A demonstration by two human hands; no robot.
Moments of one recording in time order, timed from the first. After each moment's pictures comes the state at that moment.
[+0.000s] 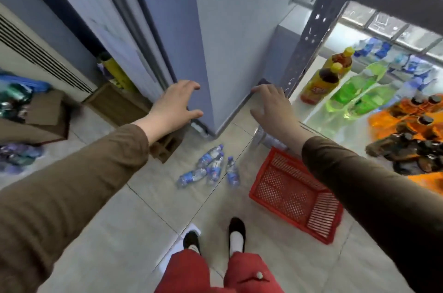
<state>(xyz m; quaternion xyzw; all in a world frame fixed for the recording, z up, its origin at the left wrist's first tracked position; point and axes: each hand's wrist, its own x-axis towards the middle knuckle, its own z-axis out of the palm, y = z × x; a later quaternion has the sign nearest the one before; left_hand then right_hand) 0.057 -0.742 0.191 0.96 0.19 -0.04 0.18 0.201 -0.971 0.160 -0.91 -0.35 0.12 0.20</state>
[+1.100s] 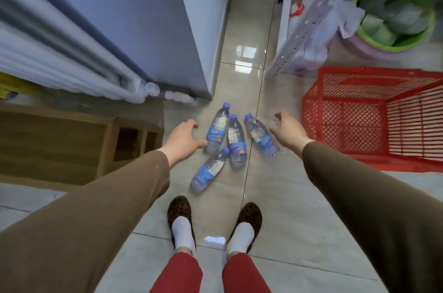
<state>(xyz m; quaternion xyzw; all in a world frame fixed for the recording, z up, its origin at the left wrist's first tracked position) 0.087 -0.609 -0.345 0.88 0.16 -0.35 0.28 0.146 -0.900 -0.368 -0.90 0.10 0.35 0.23</state>
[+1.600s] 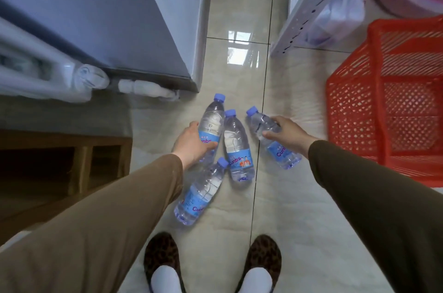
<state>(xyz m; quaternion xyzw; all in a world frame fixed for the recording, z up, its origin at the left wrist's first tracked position) 0.117 -0.640 -0.590 0.85 0.20 -0.35 0.33 0.163 -0.923 -0.595 -0.85 0.11 0.43 0.28</state>
